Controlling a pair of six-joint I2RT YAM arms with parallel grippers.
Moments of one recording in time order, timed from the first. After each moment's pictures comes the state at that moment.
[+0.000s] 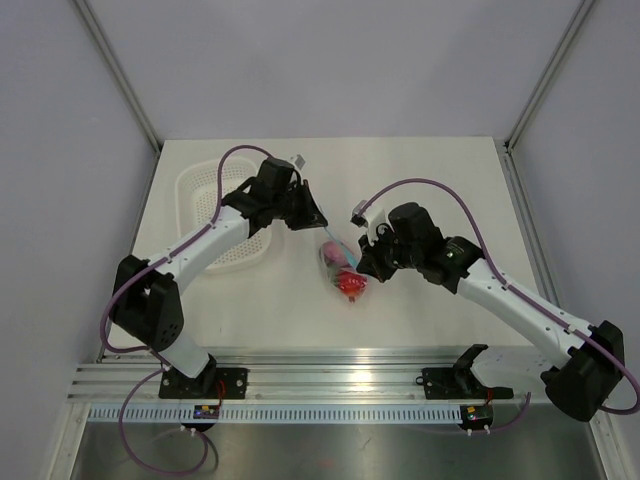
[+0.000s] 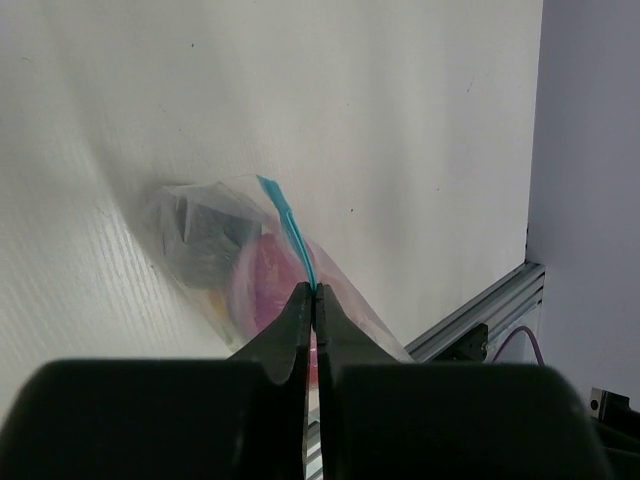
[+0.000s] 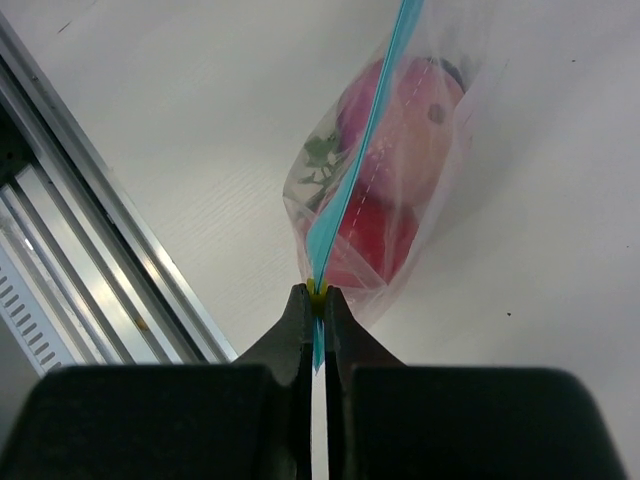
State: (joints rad) left arm -0.54 1.59 1.30 -0.43 0.28 -0.73; right arm 0.71 1.17 1.00 -0.53 -0.27 -0.04
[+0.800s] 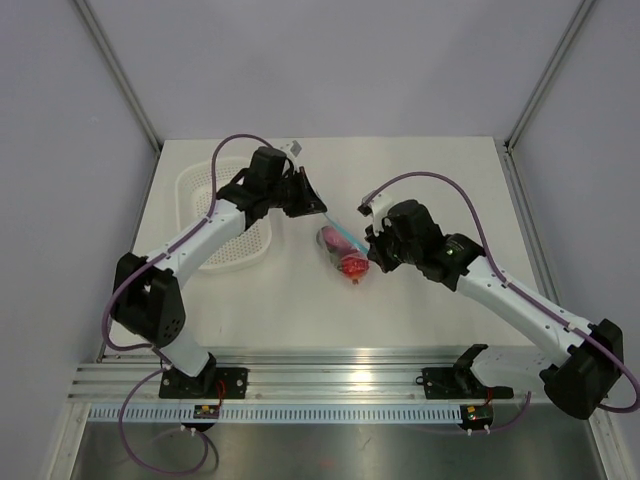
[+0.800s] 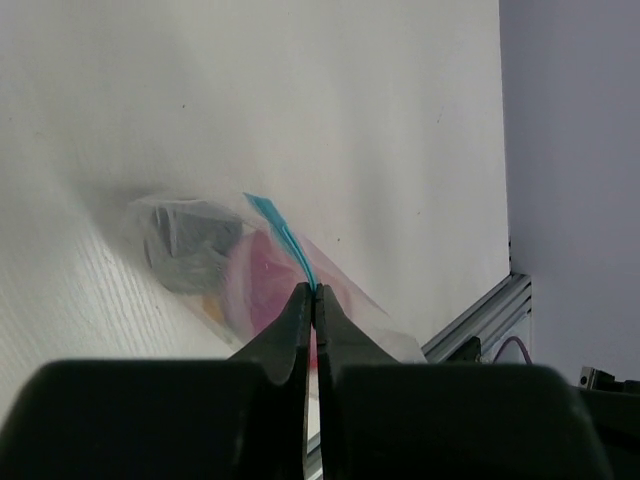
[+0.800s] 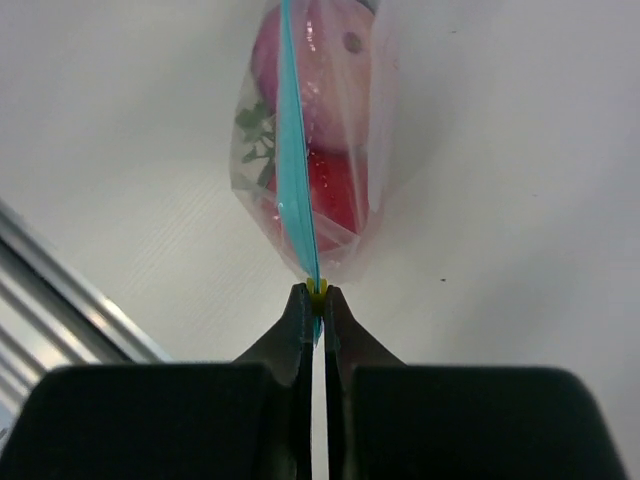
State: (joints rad) left arm -0.49 1.59 1.30 -0.37 0.33 -0.70; right arm 0.71 1.15 0.99 -0.53 -0.09 0.02
